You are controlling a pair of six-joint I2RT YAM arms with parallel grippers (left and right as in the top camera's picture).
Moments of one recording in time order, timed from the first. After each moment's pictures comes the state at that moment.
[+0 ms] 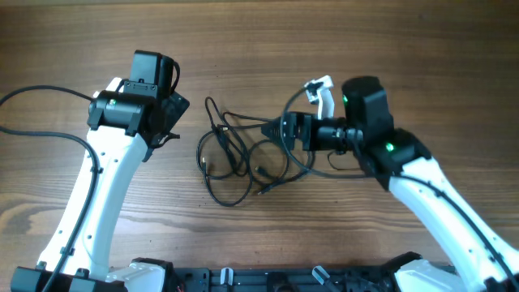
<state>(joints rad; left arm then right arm) -0.18 1.43 1.33 -1.14 -0.28 -1.09 0.41 1.35 0.99 -0.38 -0.69 0.58</state>
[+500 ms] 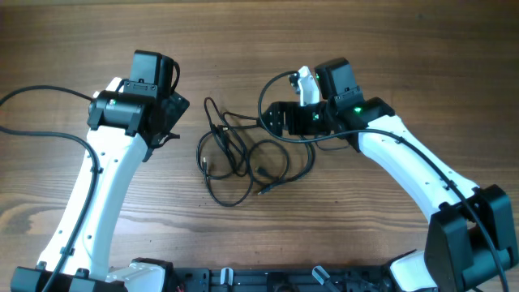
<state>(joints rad) -0.18 1.43 1.33 -1.14 -0.28 -1.09 0.42 1.64 1.13 -0.41 -0.59 0.41</state>
